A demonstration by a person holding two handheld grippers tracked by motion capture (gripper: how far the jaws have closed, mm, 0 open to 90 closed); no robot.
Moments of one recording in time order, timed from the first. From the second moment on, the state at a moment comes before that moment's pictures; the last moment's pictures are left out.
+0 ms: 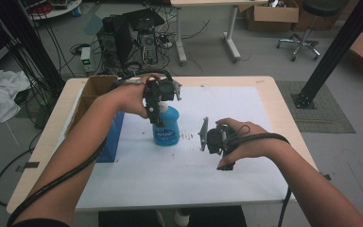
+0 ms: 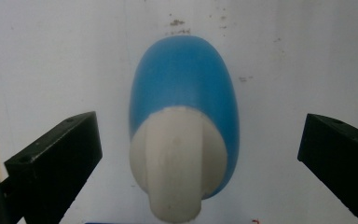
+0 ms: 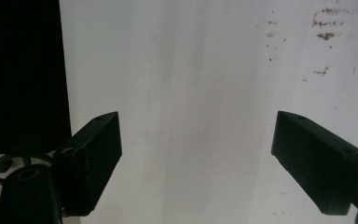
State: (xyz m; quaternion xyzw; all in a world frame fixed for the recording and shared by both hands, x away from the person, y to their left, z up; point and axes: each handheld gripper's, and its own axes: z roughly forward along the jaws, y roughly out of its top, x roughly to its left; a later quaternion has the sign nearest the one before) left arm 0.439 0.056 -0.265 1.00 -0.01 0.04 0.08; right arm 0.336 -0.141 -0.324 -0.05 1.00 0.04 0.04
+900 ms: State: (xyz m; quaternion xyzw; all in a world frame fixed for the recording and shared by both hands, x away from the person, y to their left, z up) left arm 0.446 0.038 -0.292 1.00 -0.02 0.04 0.02; right arm 0.337 -0.139 -0.330 -0.04 1.00 0.04 0.04
